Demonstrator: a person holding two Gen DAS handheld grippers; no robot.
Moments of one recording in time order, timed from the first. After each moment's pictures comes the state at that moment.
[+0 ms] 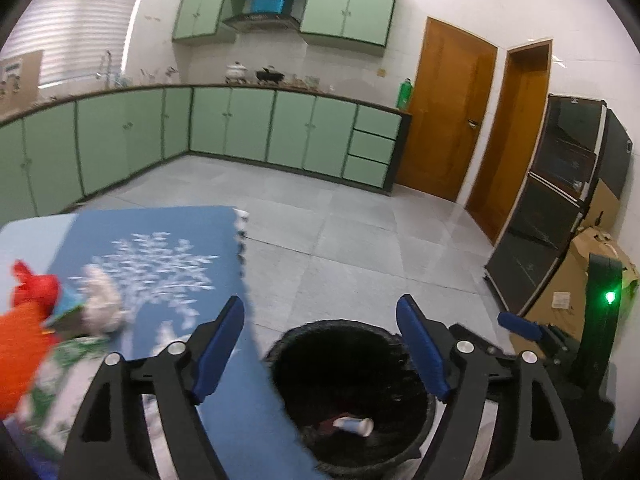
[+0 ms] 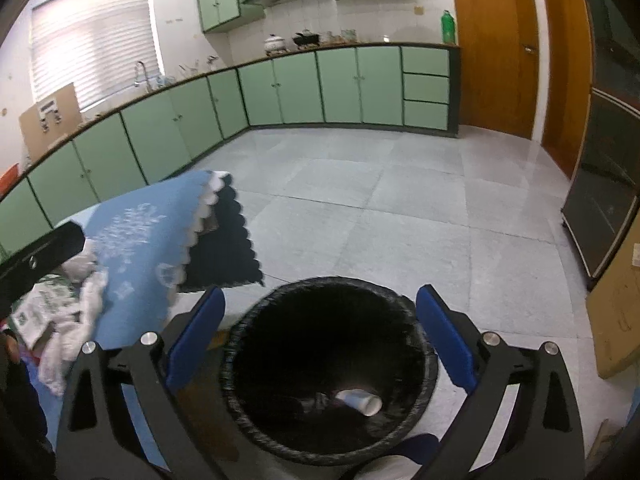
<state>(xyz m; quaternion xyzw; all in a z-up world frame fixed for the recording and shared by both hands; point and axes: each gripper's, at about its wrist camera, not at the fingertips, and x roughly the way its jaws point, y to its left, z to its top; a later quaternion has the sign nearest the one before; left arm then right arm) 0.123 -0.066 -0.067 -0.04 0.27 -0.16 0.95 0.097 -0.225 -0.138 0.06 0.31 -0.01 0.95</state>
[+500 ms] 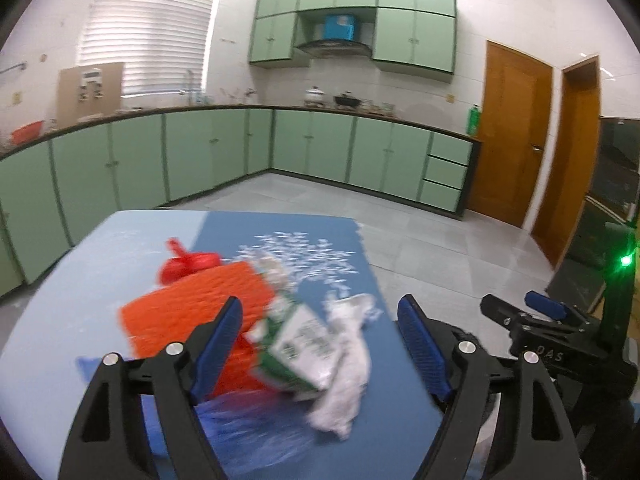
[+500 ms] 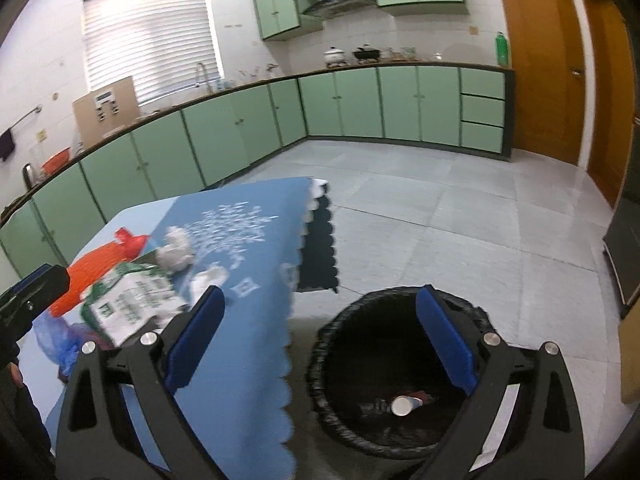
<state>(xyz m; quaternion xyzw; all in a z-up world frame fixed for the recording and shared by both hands) 0.032 0.040 -0.045 -0.04 0.24 -0.02 0.97 0.075 -0.124 -0.111 0.05 0.28 0.09 0.95</state>
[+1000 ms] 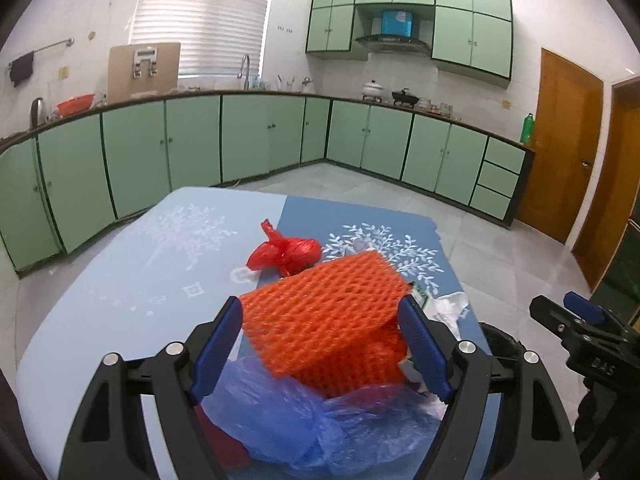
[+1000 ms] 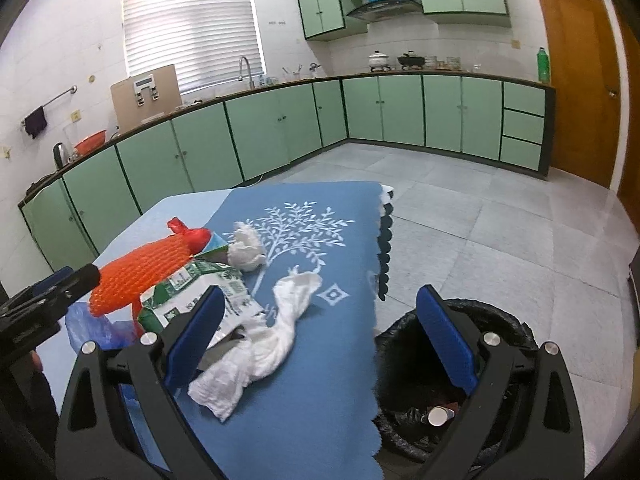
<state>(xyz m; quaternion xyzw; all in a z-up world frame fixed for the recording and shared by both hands) 0.035 0.119 -0.056 -0.07 0.27 0.07 0.96 0.076 -0.059 -0.101 0.02 0.28 0.14 0.95</state>
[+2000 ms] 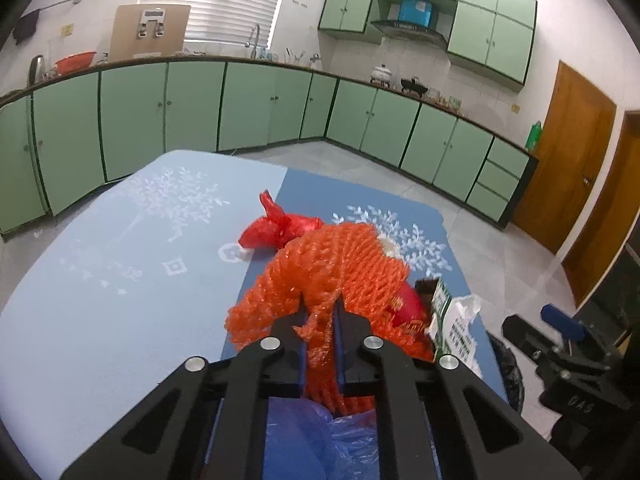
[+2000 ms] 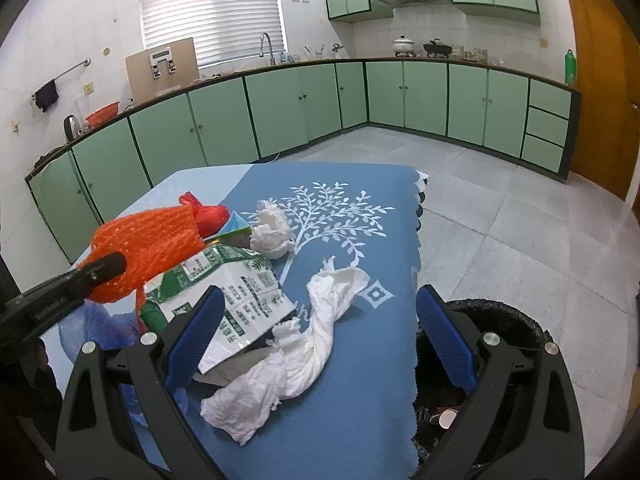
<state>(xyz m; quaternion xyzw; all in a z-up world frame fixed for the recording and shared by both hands) 0.057 0.143 -0.078 -0.13 0.29 0.06 0.95 0.096 -0.022 -0.116 0.00 0.30 0.17 0.94</state>
